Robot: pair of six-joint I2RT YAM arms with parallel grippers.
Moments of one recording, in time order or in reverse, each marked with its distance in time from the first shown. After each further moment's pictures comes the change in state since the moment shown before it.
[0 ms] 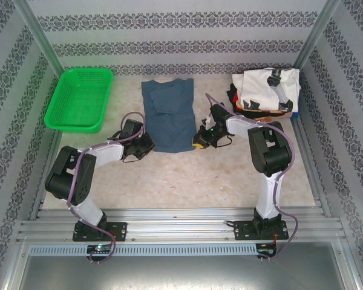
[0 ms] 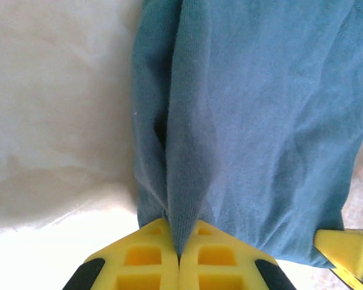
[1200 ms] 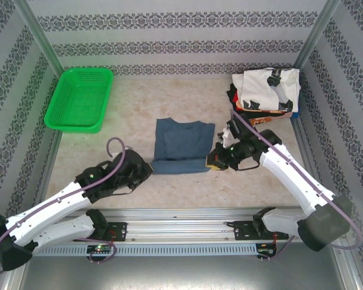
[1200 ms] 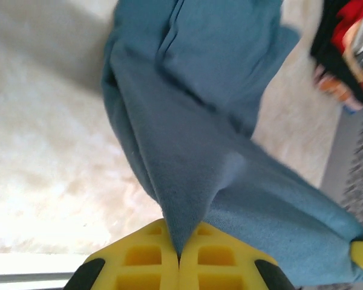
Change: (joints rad) left arm -0.494 -0.779 -0.047 -0.610 -0.370 -0.353; right arm 0.129 -0.808 -0.210 -0.483 0.104 0.132
